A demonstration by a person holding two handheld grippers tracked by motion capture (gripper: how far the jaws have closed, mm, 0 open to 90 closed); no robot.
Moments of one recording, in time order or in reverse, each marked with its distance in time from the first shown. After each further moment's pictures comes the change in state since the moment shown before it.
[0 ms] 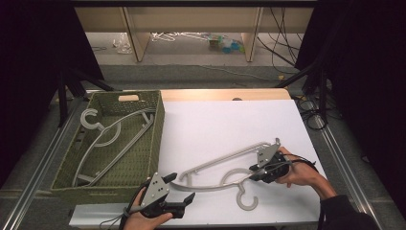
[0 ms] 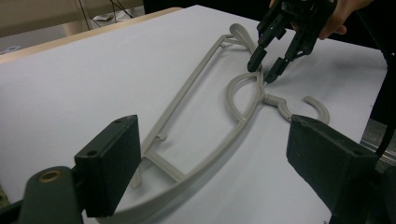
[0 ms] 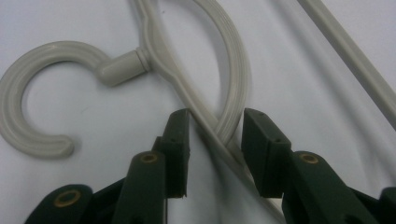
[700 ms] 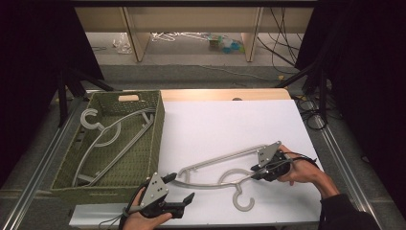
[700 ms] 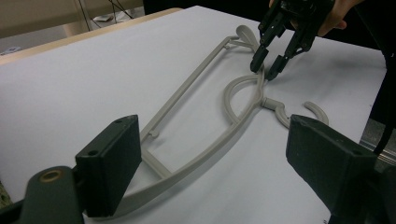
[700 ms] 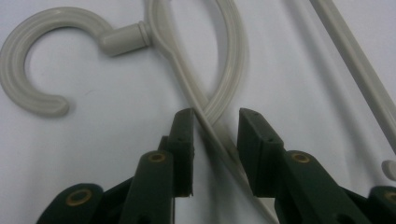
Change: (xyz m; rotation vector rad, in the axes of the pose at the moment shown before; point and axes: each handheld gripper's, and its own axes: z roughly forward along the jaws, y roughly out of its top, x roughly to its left) left arm 0.001 0.001 -0.002 0.002 0.005 0.002; right arm -0.004 0.000 -0.004 0.029 0.033 -0.046
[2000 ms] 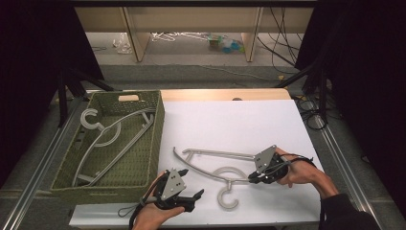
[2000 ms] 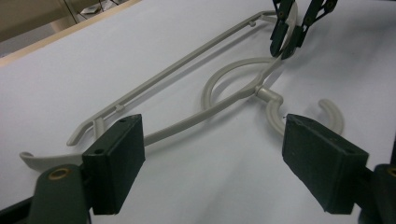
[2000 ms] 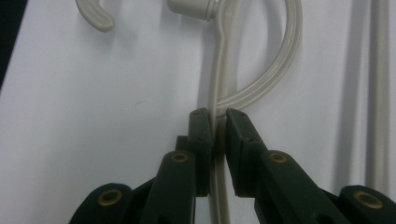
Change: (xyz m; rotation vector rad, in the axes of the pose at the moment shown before) left arm -0.003 0.005 0.044 0.094 -0.016 0.133; right arm 0.009 0.015 -0.001 0.004 0.102 -0.112
